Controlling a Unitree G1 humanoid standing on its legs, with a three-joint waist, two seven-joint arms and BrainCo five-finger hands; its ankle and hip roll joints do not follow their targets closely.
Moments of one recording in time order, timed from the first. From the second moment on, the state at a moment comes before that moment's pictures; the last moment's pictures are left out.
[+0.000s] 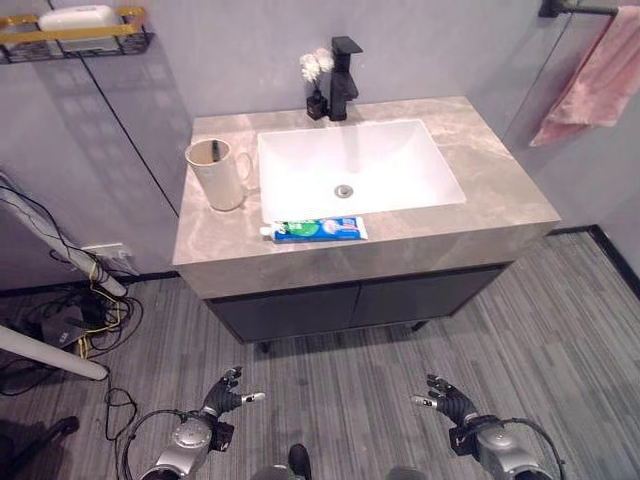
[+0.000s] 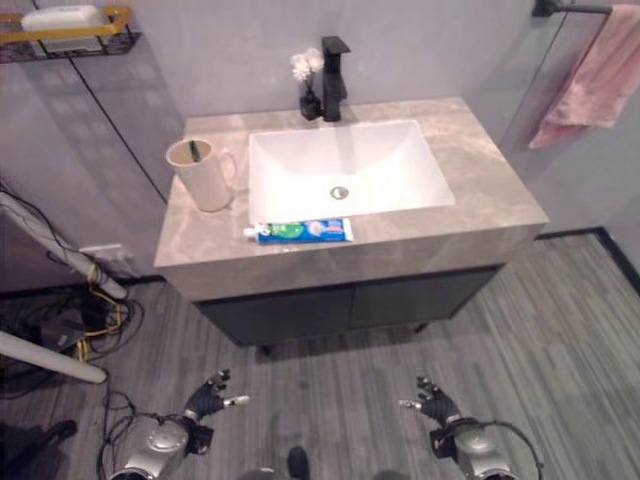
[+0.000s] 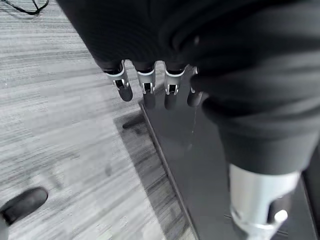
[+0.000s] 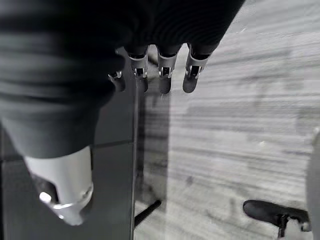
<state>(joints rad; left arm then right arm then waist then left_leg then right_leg) -0.08 0.36 -0.37 0.96 -0.27 -0.22 0.00 -0.07 -0.39 0.34 0.96 0.34 -0.17 0.17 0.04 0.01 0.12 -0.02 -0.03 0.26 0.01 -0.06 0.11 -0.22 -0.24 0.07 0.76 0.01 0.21</state>
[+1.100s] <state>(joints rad) -0.15 0.33 -0.40 1.03 -0.23 -0.23 0.04 -0.01 -0.50 0.37 0.78 0.26 -0.18 0.17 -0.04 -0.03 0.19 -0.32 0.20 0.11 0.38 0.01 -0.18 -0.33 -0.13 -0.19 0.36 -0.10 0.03</state>
